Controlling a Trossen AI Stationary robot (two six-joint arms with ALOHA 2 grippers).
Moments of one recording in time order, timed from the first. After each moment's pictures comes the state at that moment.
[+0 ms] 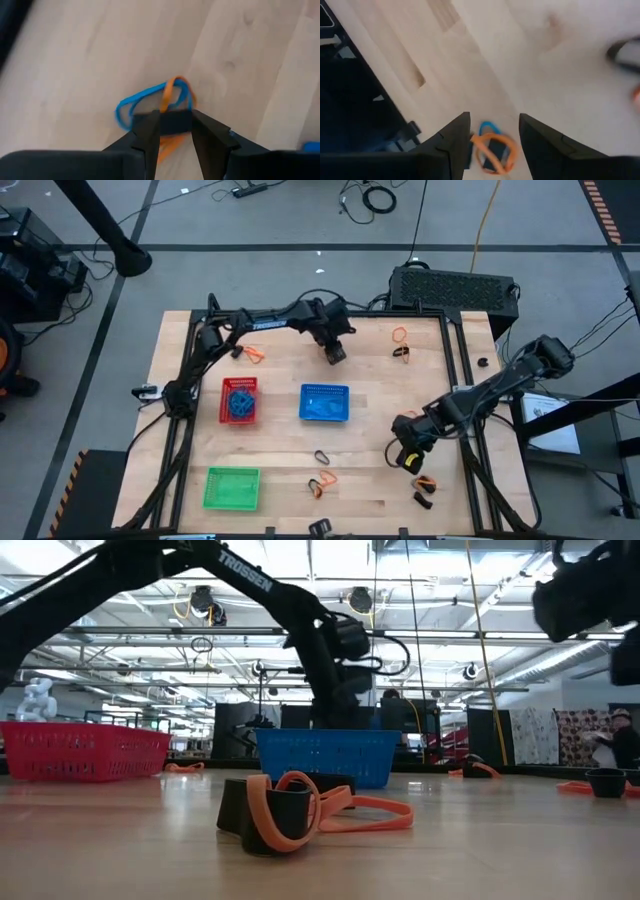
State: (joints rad) left arm 0.44 2.25 1.90 -0.79 0.13 0.03; right arm 0.45 1.27 0.76 -0.67 -0.26 1.13
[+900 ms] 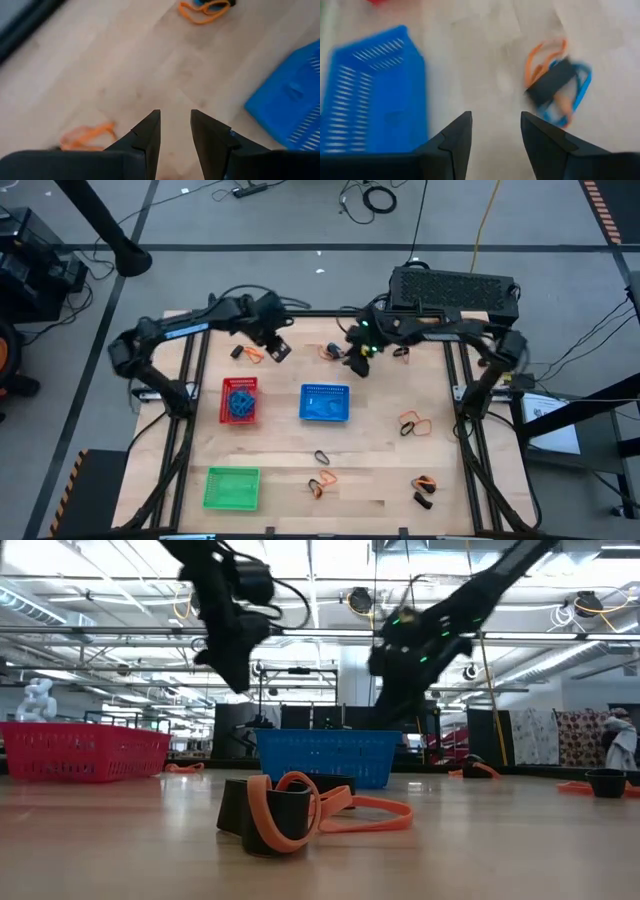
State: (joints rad) left arm 0.51 1.52 1.25 -0.90 0.05 -0.24; right arm -0.53 1.73 1.03 -0.21 -0.42 -0.10
